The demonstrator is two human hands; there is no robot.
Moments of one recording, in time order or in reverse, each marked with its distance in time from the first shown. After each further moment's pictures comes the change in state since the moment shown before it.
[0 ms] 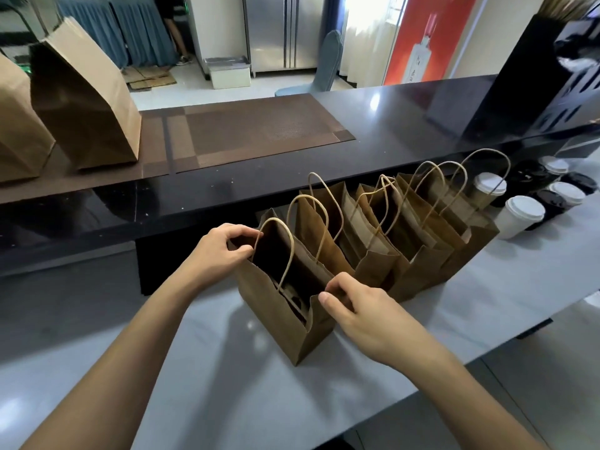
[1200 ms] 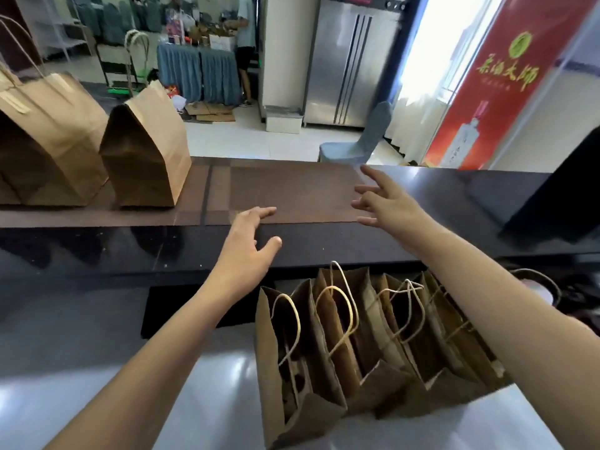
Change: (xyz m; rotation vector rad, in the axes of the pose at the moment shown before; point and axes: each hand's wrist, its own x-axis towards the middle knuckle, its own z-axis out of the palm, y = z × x) left_hand 0.067 0.071 -0.024 -0.163 0.406 0.093; right_hand 0.206 -0.074 -0.172 0.472 0.175 -0.241
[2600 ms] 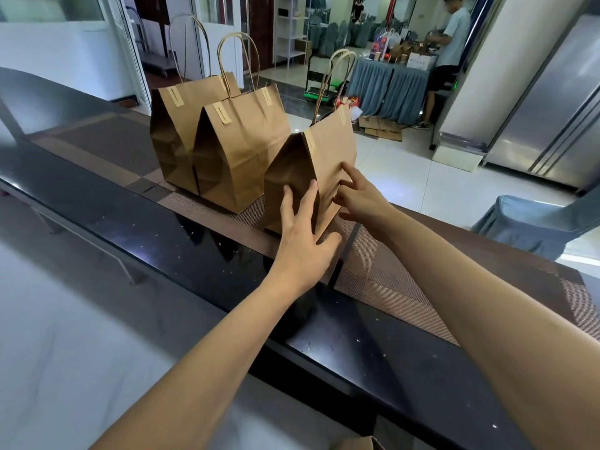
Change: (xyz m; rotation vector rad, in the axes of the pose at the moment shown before) left_hand 0.122 -0.091 -0.103 0.008 0.510 -0.226; right_hand 0.245 -0.079 0.302 -0.016 -0.656 -0.146
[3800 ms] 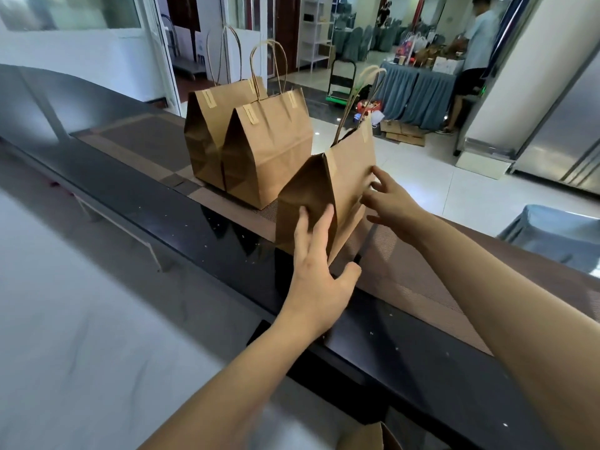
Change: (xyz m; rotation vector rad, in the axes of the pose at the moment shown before) left_hand -0.071 0.012 -0.003 -0.037 0.055 0.024; right_hand -0.021 -0.007 -0.010 -0.019 0.009 0.050
